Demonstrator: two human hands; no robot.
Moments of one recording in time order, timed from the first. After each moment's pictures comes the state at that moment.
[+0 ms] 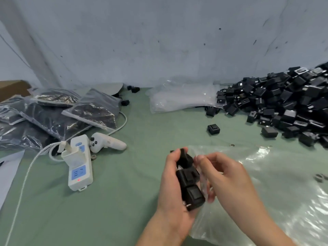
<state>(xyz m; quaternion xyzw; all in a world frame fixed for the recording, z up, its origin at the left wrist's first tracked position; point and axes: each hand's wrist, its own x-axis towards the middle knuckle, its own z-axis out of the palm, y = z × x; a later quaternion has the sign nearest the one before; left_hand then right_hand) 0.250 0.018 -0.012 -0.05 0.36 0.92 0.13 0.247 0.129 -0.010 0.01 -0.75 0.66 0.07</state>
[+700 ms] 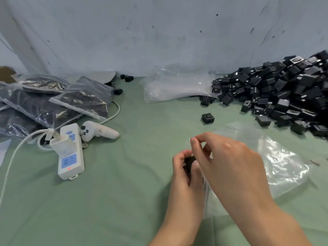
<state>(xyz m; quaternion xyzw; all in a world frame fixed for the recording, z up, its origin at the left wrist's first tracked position) 0.264 0.043 -0.049 0.02 0.68 0.73 -0.06 0.261 0.126 0.014 0.07 -0.93 0.19 0.32</state>
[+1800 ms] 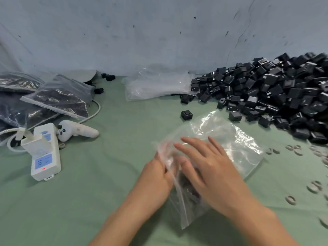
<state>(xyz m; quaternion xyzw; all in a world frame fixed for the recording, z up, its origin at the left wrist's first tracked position) 0.253 0.011 -0.042 0.15 0.85 0.51 -0.01 0.268 0.175 -0.028 0.20 -0.94 0.20 0.20</state>
